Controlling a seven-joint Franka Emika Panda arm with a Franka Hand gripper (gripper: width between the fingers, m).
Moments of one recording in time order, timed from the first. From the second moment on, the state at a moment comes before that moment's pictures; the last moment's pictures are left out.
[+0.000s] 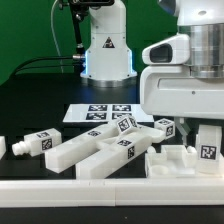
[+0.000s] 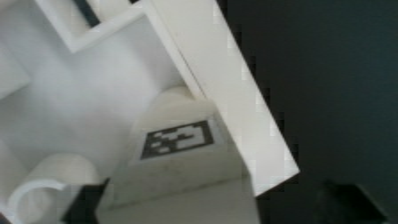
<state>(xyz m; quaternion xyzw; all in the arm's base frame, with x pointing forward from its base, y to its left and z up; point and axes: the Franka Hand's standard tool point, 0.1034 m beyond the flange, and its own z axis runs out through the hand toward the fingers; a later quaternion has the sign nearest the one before) 0.655 0.119 0.070 -0.96 0.27 -0.02 0.05</state>
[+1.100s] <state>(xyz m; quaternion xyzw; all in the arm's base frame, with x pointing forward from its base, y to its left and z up) 0.655 0.118 0.069 -0.75 0.66 0.01 0.06</state>
